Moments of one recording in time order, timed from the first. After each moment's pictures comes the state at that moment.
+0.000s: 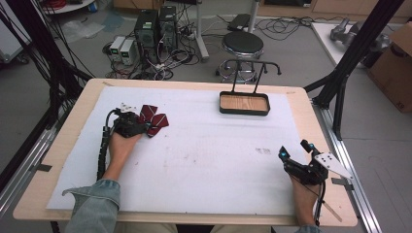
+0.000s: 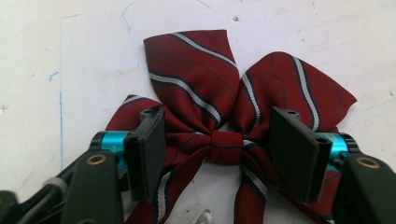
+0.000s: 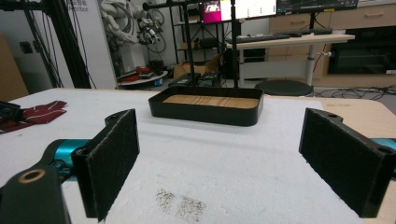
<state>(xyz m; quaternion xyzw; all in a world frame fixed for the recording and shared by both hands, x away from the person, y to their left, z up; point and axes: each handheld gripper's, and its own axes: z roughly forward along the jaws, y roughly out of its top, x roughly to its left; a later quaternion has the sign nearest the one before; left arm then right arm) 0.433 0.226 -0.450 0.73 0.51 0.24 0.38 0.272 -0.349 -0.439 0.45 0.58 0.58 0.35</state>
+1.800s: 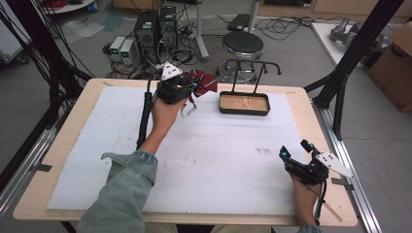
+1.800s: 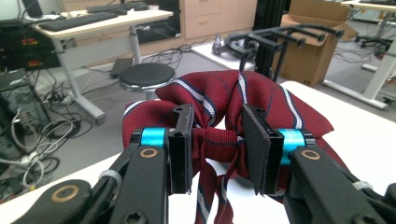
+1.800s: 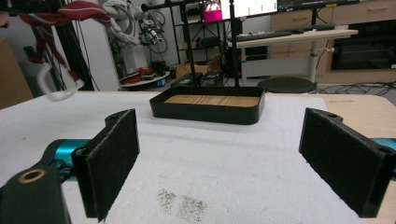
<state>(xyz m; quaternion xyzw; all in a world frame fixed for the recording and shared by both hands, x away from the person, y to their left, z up) 0.455 0.073 -0.314 0.70 0.35 0.28 0.55 0.273 -0.351 -0.439 0.46 0.58 0.59 0.34</state>
